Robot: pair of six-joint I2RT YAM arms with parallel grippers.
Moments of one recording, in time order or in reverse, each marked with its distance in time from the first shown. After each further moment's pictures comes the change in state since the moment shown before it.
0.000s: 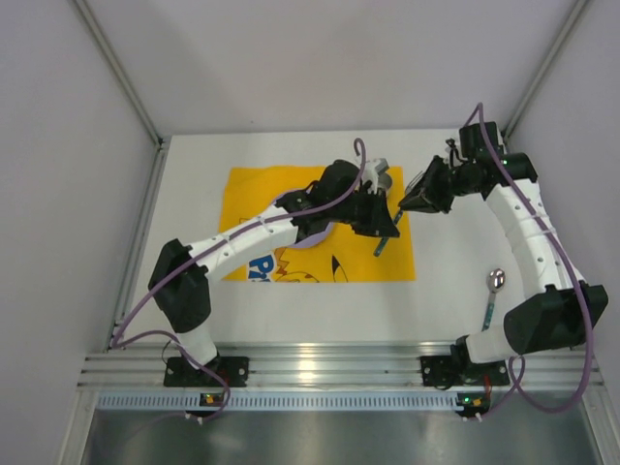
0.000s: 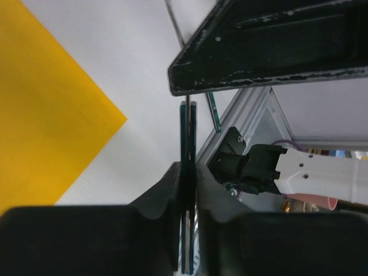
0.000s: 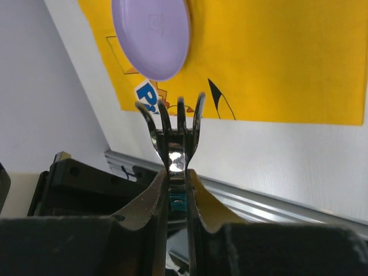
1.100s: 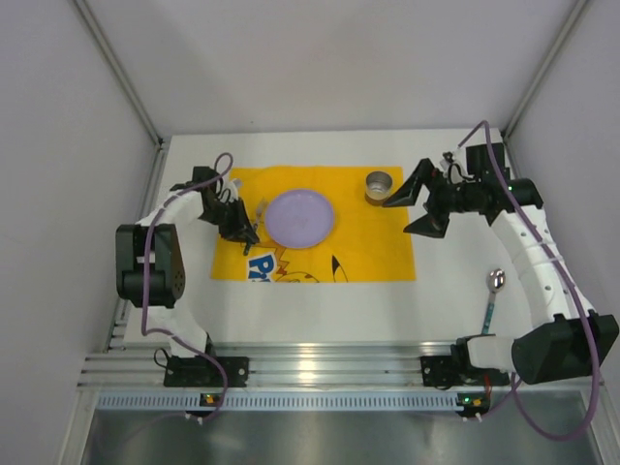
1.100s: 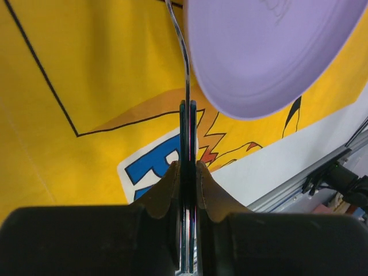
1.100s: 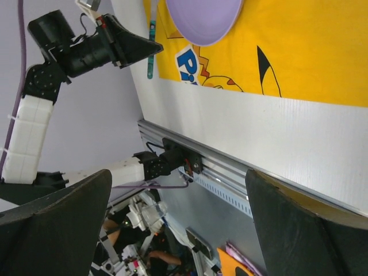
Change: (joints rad) left arm 0.868 0.008 -0.298 -0.440 0.155 0.451; right arm -0.016 -0.150 -0.193 0.140 -0.227 0.068
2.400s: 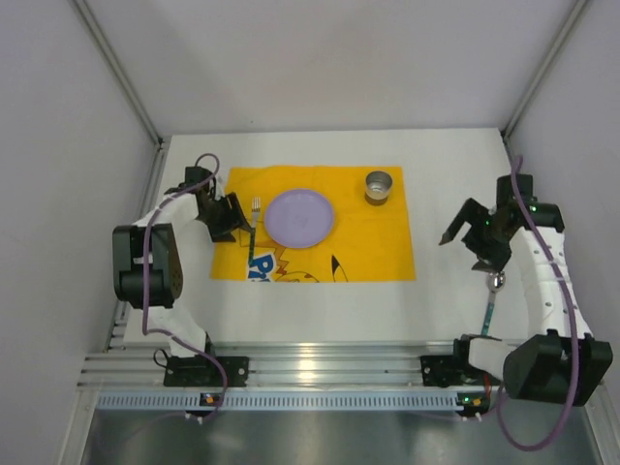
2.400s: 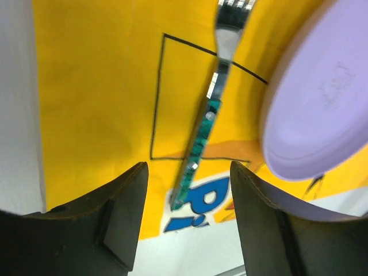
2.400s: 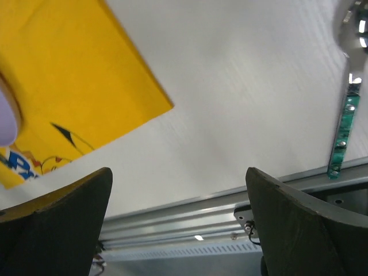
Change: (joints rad) left arm 0.043 0.043 -0.037 0.136 -0.210 -0.147; right arm -0.214 -0.109 -0.170 -0.226 0.561 -0.225
